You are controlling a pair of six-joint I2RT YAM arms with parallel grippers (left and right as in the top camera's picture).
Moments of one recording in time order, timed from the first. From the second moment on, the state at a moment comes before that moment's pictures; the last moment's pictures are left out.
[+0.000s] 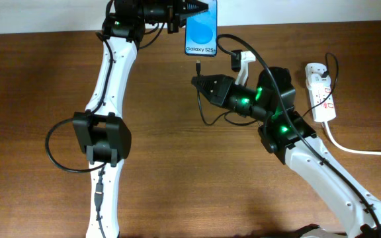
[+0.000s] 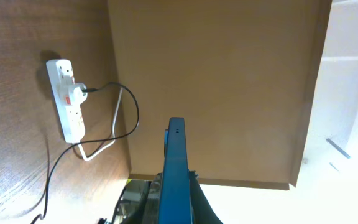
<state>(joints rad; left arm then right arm) -0.19 2.53 2.60 -0.26 1.31 -1.29 0.37 1.41 1.00 0.23 -0.63 0.99</state>
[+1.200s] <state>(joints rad) -0.21 2.53 2.60 -0.25 1.32 -1.28 0.35 1.44 1.00 0.27 -0.63 1.07</state>
